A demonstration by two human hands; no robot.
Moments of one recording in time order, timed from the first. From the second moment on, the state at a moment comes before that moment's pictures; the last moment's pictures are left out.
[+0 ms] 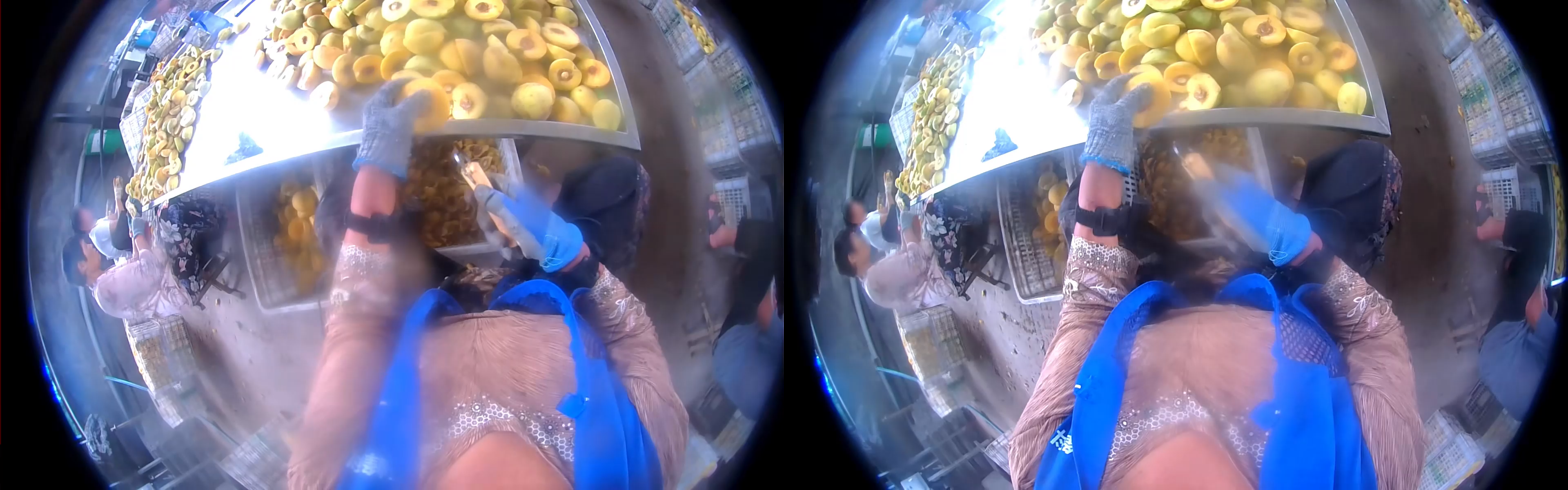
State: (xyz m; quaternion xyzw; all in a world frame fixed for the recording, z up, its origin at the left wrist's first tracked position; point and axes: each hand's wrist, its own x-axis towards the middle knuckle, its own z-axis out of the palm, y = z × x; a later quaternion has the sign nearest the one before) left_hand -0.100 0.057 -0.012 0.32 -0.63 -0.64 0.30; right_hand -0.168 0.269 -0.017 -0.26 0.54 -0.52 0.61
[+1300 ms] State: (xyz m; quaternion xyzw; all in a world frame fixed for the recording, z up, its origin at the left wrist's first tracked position) left_hand -0.063 0.148 -0.067 0.32 -0.71 -0.36 0.51; right_hand -0.128 0.259 0.000 -0.16 0.49 -0.56 0.65
